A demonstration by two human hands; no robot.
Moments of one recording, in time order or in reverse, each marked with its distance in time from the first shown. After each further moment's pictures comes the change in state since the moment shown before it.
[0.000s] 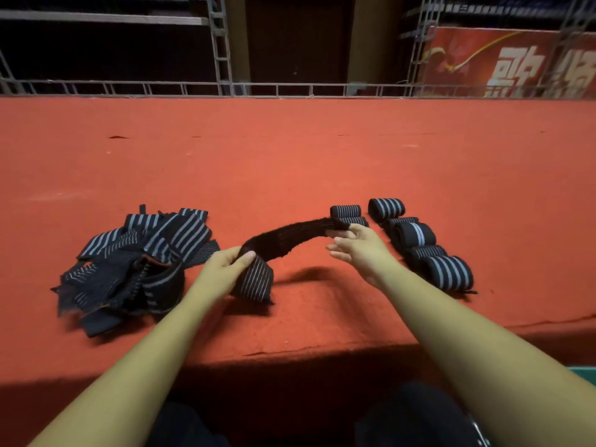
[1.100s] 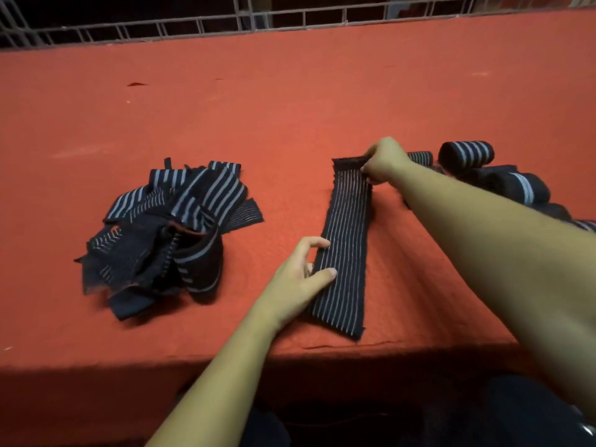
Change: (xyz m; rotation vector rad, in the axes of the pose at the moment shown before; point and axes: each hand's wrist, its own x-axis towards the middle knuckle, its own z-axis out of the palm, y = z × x) left_hand -0.026 -0.034 0.035 -0.228 -0.272 -0.116; right_hand 0.175 0.012 0.054 -0.873 0.099 0.125
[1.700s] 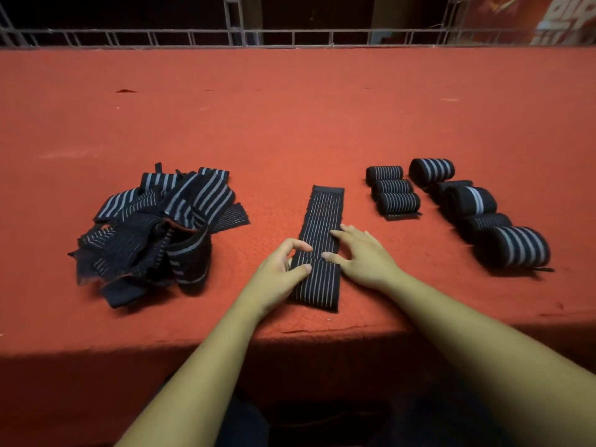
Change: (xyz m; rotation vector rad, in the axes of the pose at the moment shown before) left_hand -0.003 0.004 0.001 0.045 0.057 -0.022; right_hand -0.142 0.082 0.054 -0.299 -0.131 -0.378
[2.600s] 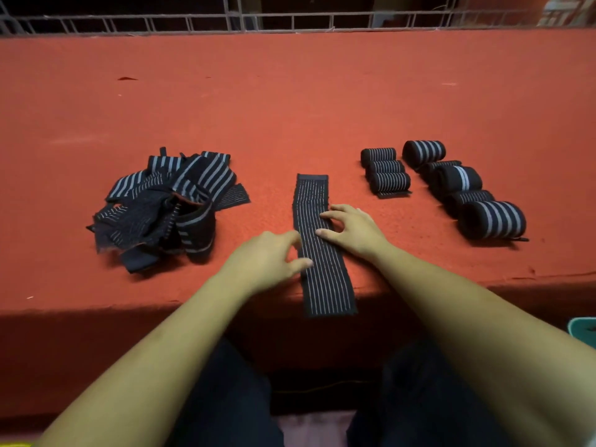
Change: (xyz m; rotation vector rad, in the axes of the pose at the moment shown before) left_hand -0.050 0.061 -0.002 1.081 -0.075 -0.002; right_hand -0.012 0.000 -0.002 0.033 0.073 -0.049
